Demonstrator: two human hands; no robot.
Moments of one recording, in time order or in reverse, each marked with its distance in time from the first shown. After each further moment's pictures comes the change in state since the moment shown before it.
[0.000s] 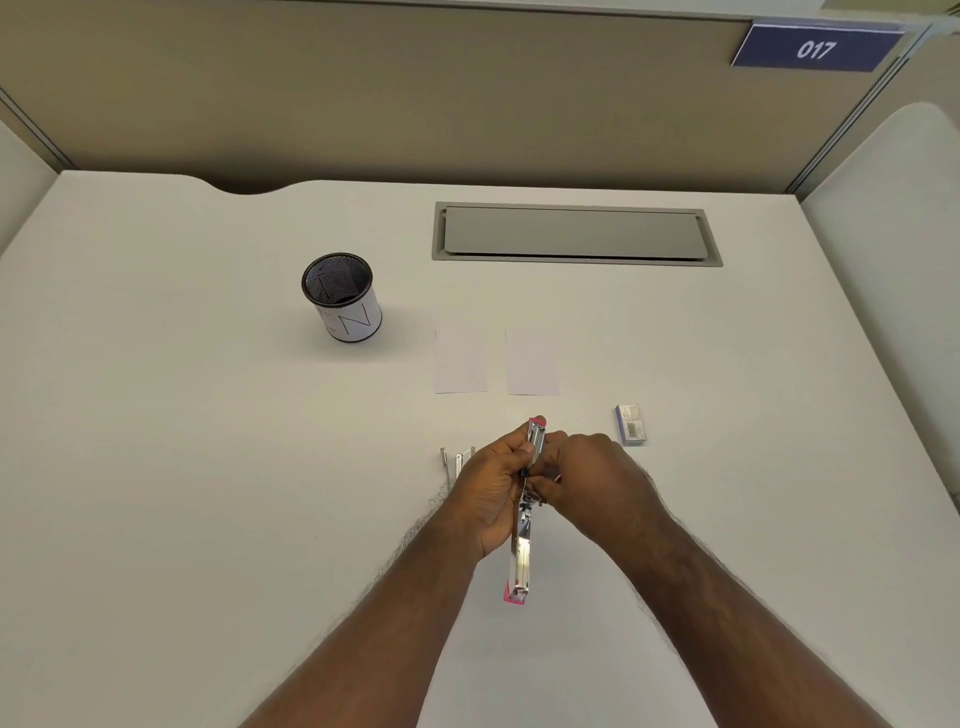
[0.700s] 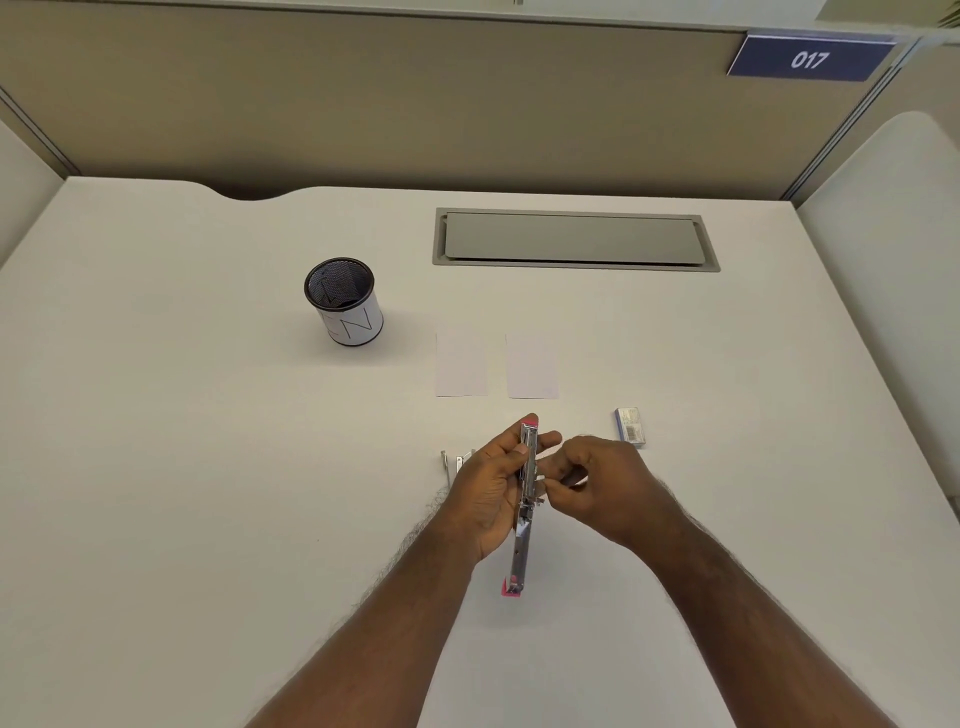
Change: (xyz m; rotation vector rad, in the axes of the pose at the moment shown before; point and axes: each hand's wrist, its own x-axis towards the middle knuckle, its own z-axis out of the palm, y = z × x) left_hand -0.003 0.002 -0.001 -0.025 -0.022 0.038; right_hand -0.007 0.026 0.003 0.375 0.071 -0.069
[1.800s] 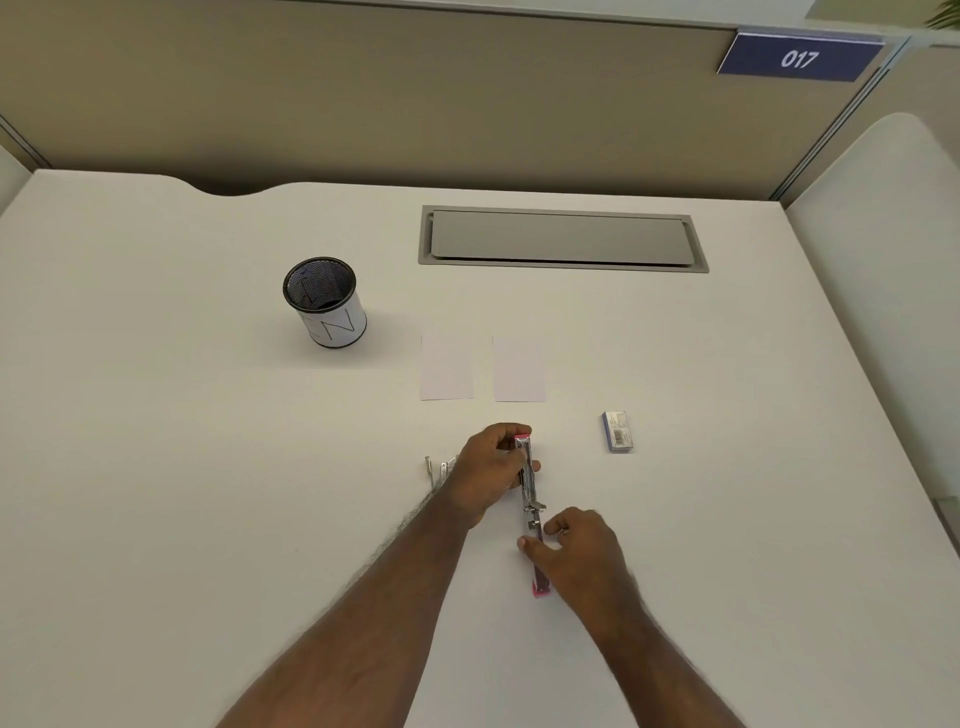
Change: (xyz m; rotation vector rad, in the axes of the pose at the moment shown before) left_hand 0.049 -0.007 -0.005 0.693 0.142 0.073; right_hand -0.030 0.046 0.075 0.001 0.084 0.539
